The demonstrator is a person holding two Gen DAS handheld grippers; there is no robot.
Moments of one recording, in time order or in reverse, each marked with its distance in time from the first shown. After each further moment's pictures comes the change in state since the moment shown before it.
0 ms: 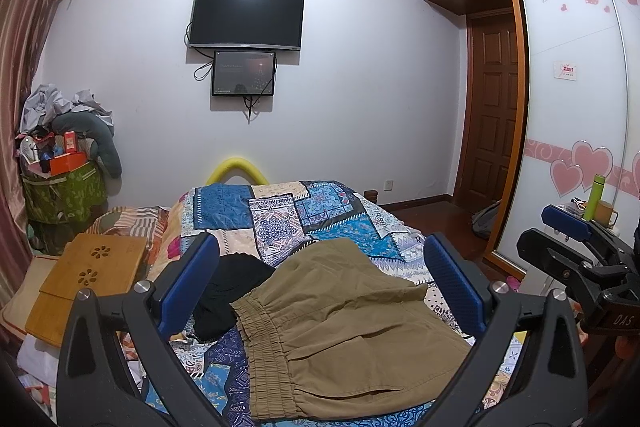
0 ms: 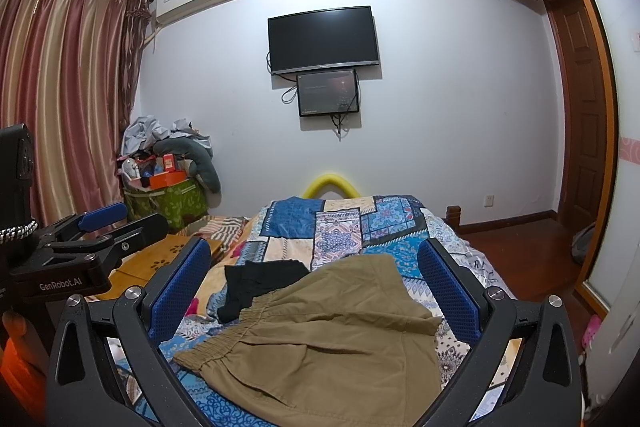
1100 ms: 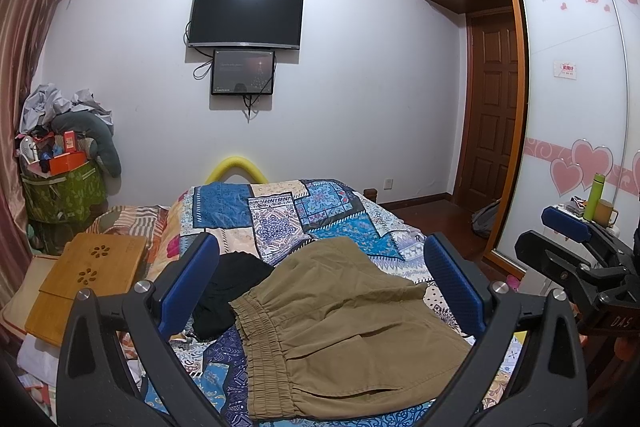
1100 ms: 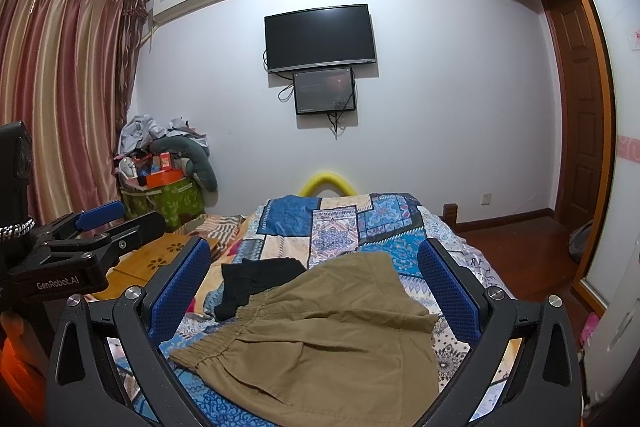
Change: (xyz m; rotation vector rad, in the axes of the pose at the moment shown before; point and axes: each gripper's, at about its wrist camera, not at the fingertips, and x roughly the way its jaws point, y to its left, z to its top) left arm 0.000 -0.001 0.000 0.000 0.003 0.001; right arm 0.004 -0.011 -0.003 0.006 0.009 -0.004
